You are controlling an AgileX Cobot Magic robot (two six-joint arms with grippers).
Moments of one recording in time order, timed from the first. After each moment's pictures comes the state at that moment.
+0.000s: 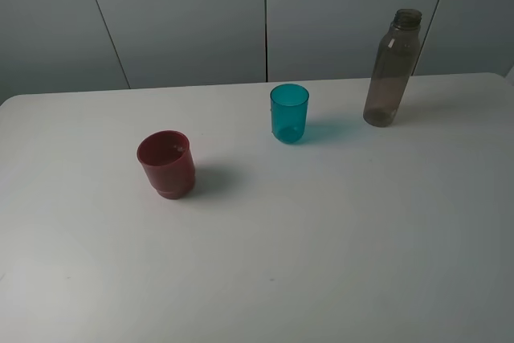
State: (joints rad) left arm 0.07 0.00 -0.52 0.01 1.09 0.06; right arm 0.39 0.00 -0.51 -0.03 1.10 0.09
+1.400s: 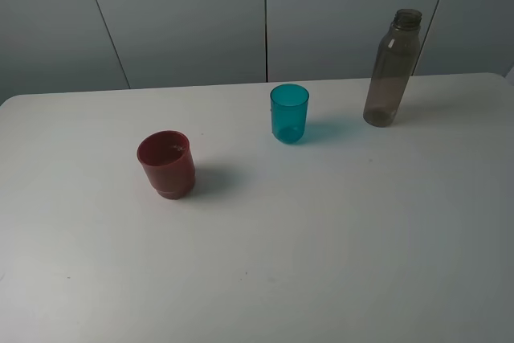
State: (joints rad) left arm 0.07 0.00 -0.52 0.01 1.09 0.06; right arm -0.04 0.00 -0.51 0.01 1.10 0.00
